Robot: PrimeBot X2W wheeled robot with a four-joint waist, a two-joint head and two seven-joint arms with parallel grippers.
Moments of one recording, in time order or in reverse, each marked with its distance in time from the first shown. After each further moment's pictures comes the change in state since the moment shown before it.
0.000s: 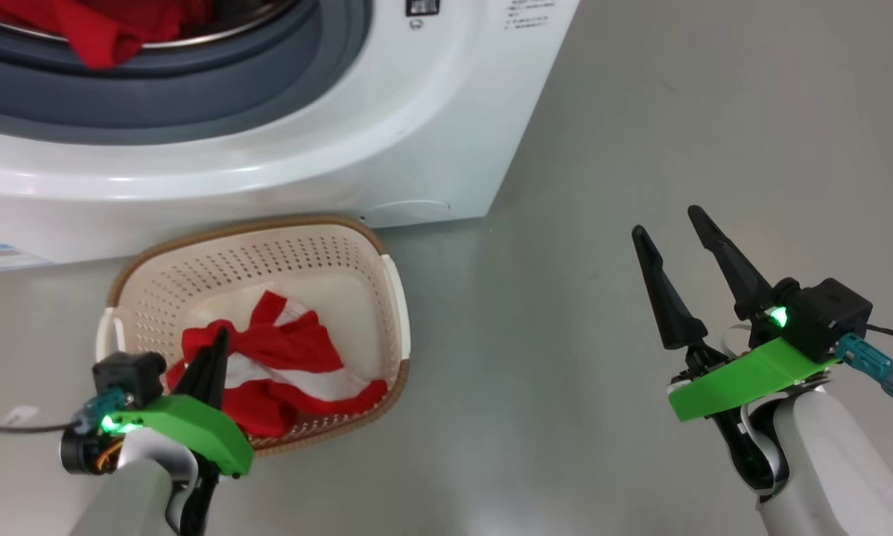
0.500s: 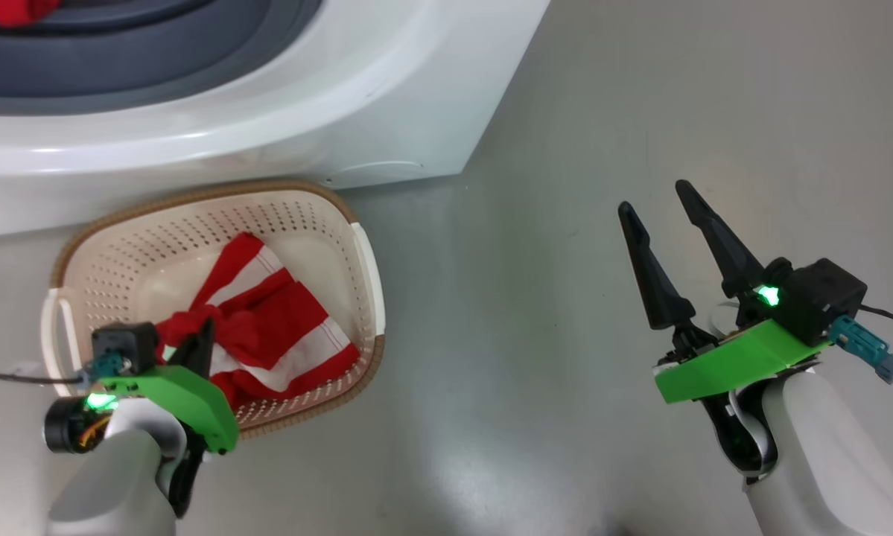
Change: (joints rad) left arm -0.171 0.002 -0.142 0.263 -0.069 0.000 0.000; right arm -0.044 0.022 0.010 -0.016 -0.007 0.000 0.000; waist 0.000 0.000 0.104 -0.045
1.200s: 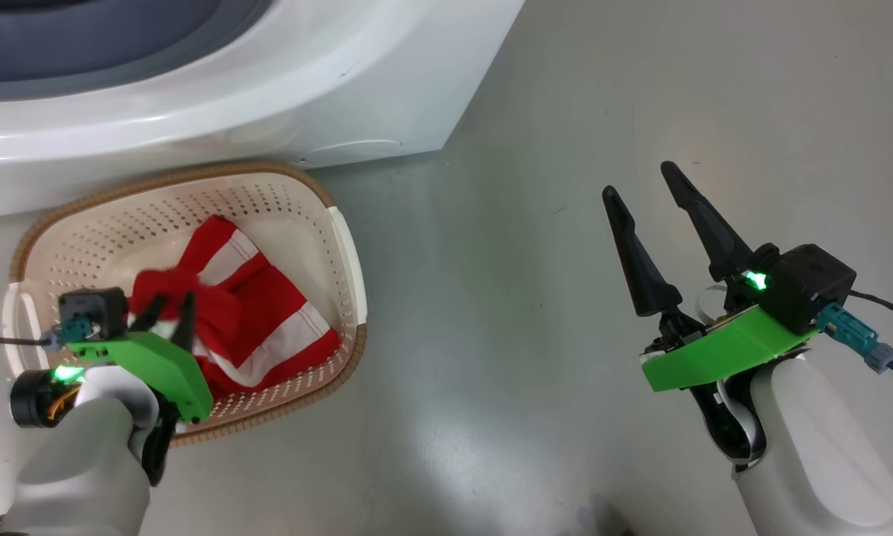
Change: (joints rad) left arm -0.141 0.036 -0.178 0.133 -0.170 0.000 0.000; right arm -0.036 0.022 0.015 -0.007 -0.027 0.000 0.000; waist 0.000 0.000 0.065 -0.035
